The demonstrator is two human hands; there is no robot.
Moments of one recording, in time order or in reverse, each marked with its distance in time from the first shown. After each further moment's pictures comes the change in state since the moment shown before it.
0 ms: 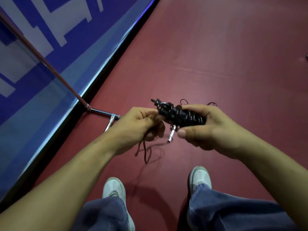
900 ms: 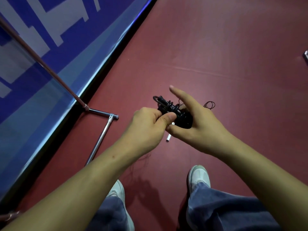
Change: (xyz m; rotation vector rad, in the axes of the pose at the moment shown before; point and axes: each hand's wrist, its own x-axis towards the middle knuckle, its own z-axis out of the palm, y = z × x) left_hand 0.002 0.012 0.037 0.524 0.329 0.032; right_hand 0.011 0.012 0.018 -0.614 0.327 -0.176
